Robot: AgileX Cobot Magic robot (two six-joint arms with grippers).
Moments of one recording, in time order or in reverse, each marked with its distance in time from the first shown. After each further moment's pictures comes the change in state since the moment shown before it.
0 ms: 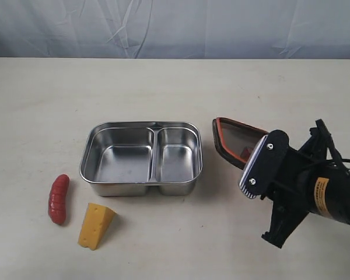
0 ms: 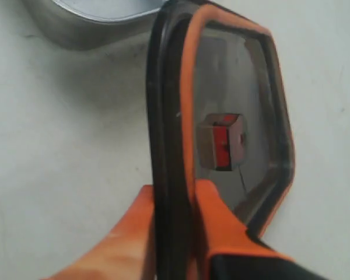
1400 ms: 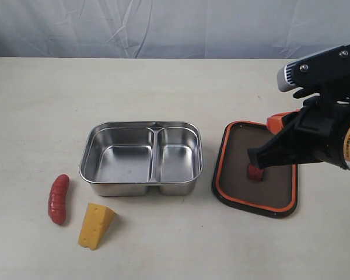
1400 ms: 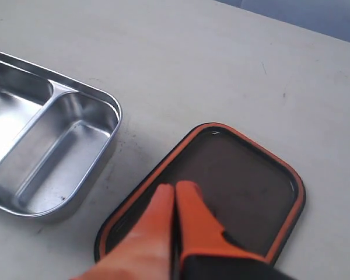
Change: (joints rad) left arm 0.000 -0.002 -0.011 -0.431 -0.517 -0.205; right arm 0.000 -0.206 -0.165 0.578 0.128 0.030
